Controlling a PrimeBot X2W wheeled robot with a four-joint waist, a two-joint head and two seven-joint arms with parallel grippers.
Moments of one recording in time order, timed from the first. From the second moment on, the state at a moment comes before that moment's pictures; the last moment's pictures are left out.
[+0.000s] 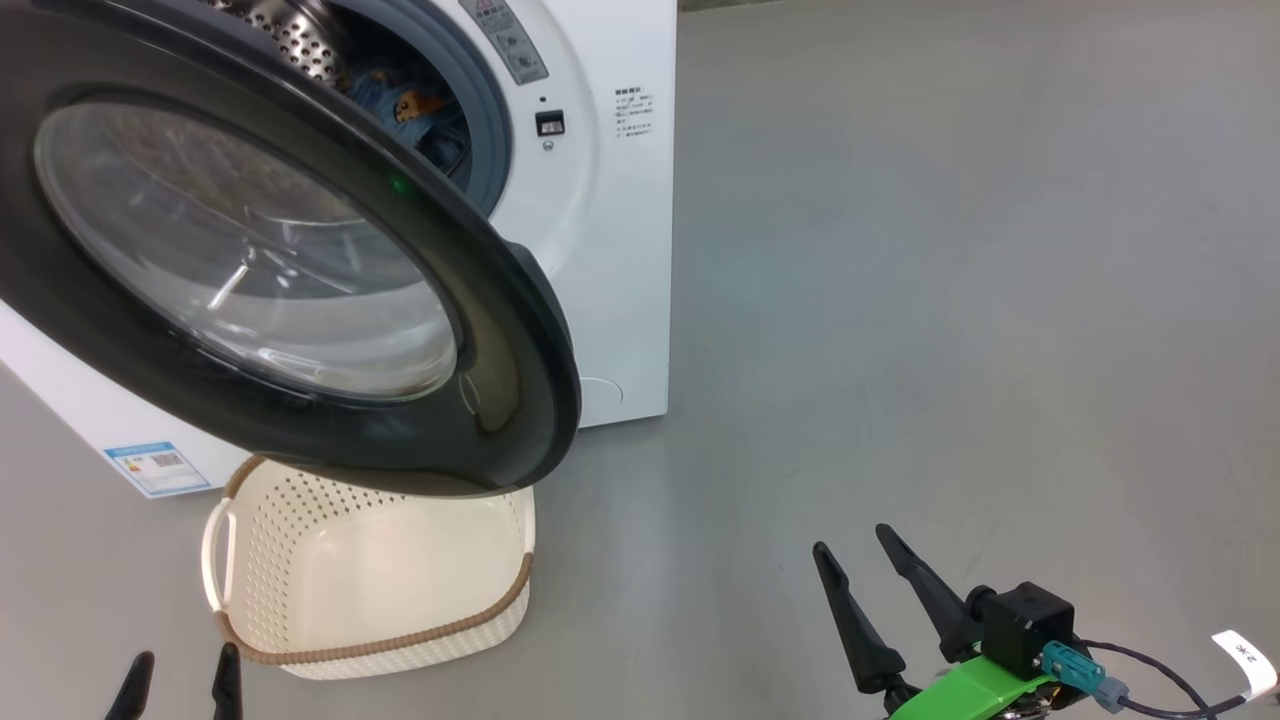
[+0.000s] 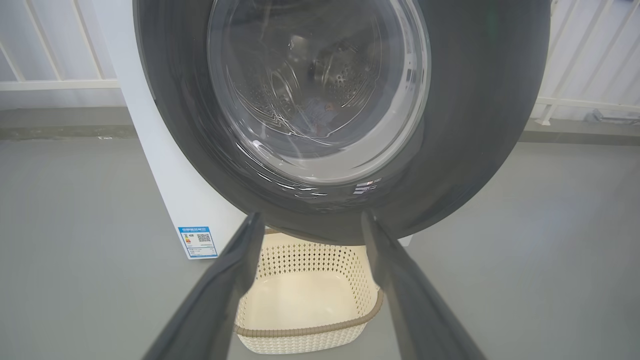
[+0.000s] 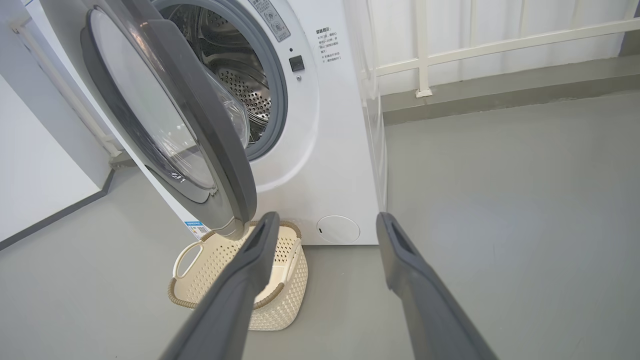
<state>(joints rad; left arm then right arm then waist) 0.23 0.13 0.15 -0.01 -0.27 -0.13 -0.26 -0.08 -0.05 0.21 0.28 0.31 0.13 -0.25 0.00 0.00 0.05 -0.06</state>
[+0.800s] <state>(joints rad) 0.24 0.10 0.18 0.04 -0.25 -0.13 -0.26 -0.08 -0.05 0.21 0.28 0.29 0.13 -0.25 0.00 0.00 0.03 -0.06</state>
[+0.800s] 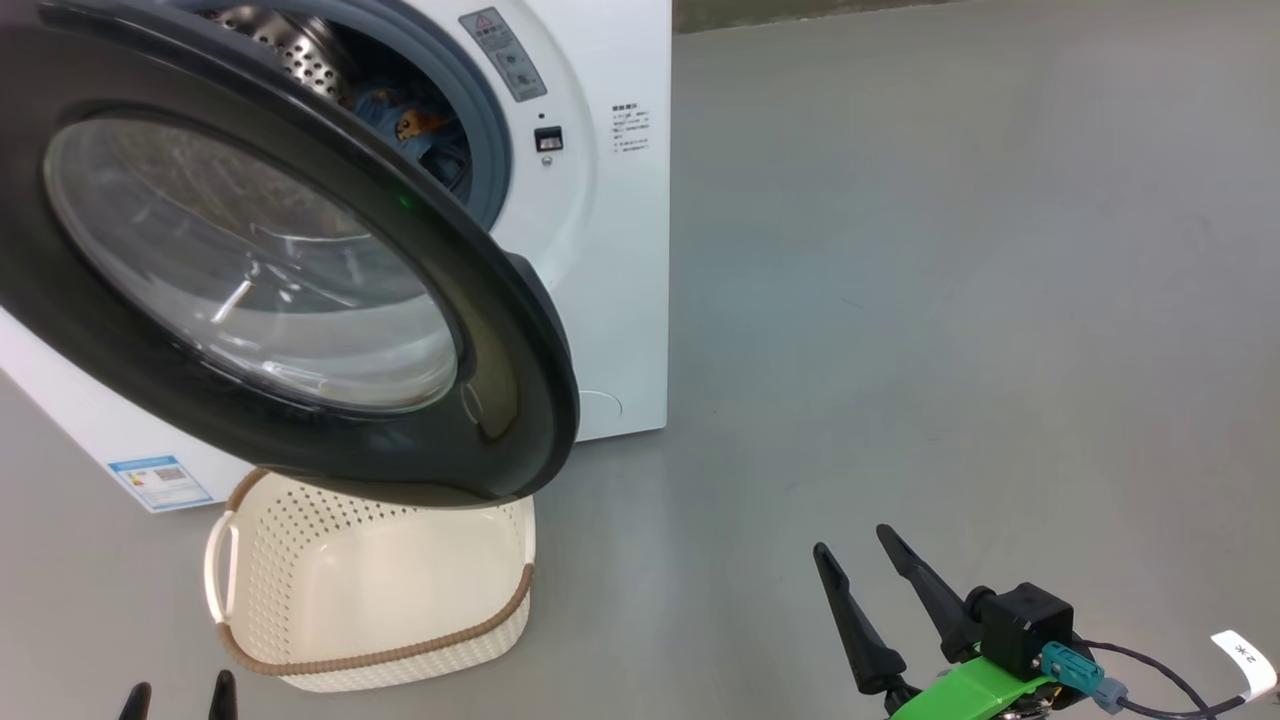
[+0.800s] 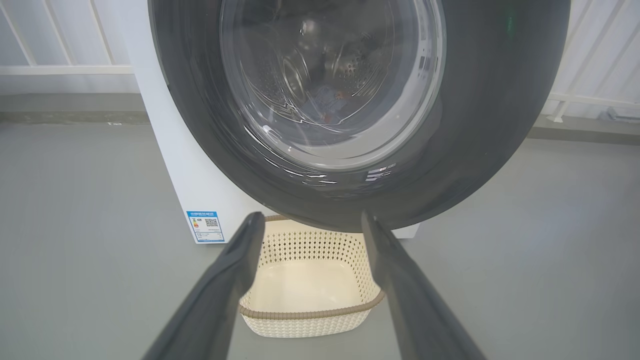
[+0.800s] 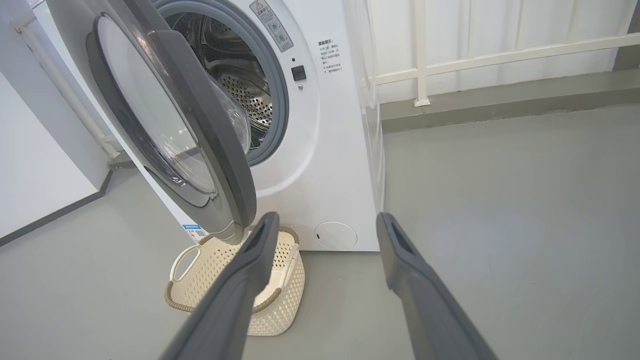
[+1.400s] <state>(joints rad) 0.24 0.08 0.18 0.06 -0.25 -0.13 -0.26 -0.08 -0.05 0.21 0.30 0.29 0.13 -0.25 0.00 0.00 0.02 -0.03</state>
